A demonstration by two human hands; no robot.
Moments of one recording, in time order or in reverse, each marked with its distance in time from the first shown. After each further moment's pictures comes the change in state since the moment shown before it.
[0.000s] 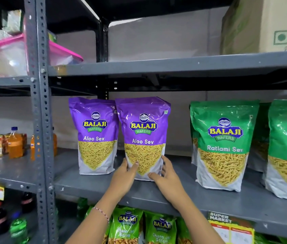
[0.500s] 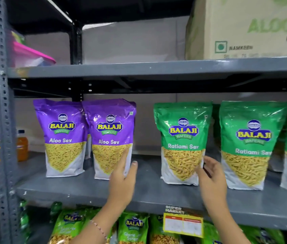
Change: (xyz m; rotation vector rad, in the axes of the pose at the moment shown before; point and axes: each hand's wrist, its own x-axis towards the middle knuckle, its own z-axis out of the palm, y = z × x) left_hand -0.076 0.070 0.091 -0.269 0.165 0.347; right_hand -0.059 0.021 -0.185 0.147 0.622 -0.167
